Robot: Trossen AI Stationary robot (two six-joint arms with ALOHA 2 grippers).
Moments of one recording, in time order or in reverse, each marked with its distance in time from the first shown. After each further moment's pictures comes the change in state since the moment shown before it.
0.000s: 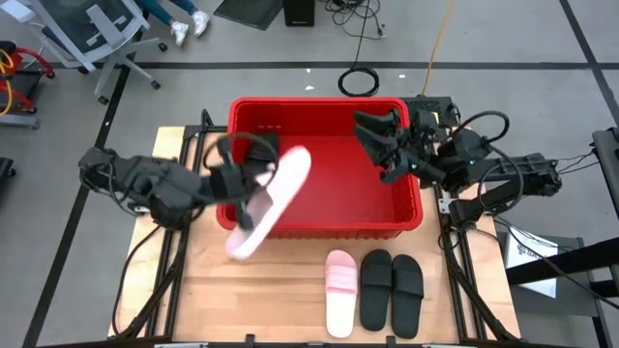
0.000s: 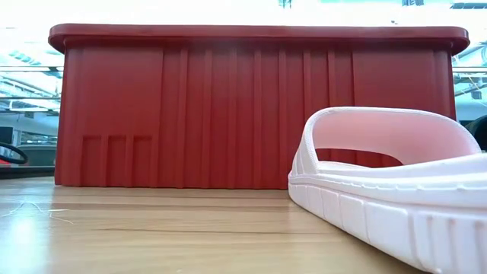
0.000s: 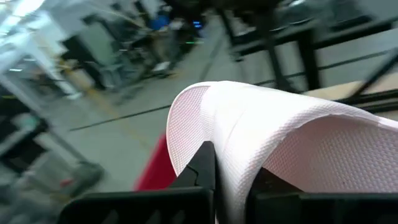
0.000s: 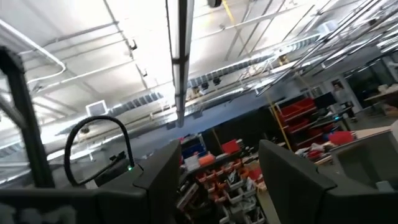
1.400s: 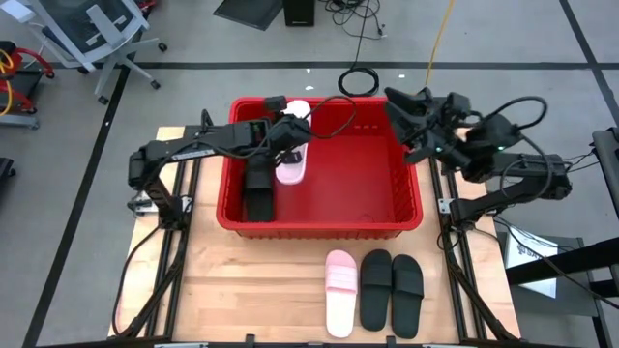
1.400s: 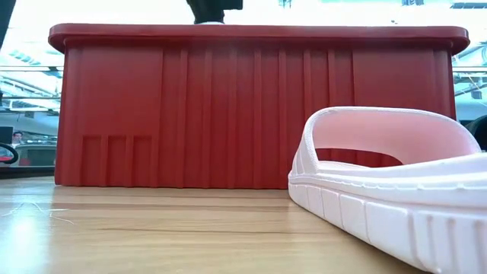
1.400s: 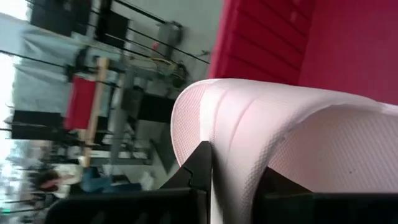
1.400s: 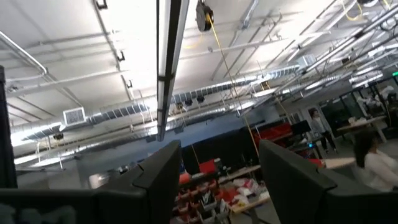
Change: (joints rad) left arm 0.595 0.367 0.000 -0.155 -0.022 0.218; right arm -0.077 -0.129 0.000 -0.078 -0.005 -0.102
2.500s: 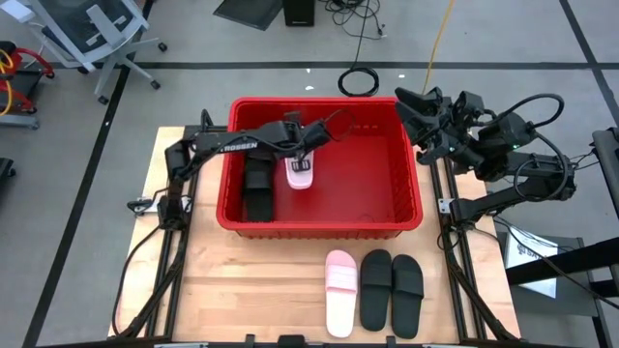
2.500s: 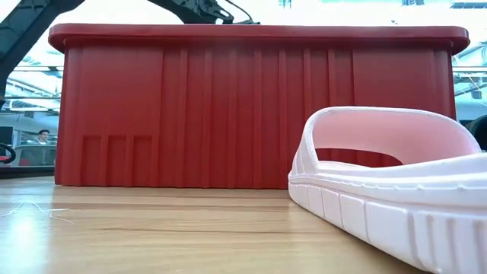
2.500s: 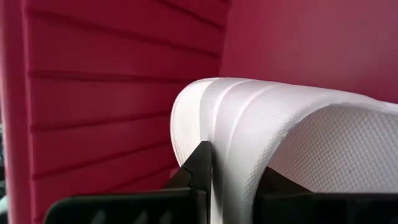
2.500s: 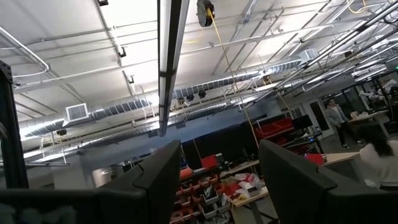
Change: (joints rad) left arm 0.144 0.295 -0.013 -0.029 0.232 -0.109; right arm 0.010 -0.062 0.000 -0.092 -0.003 0.015
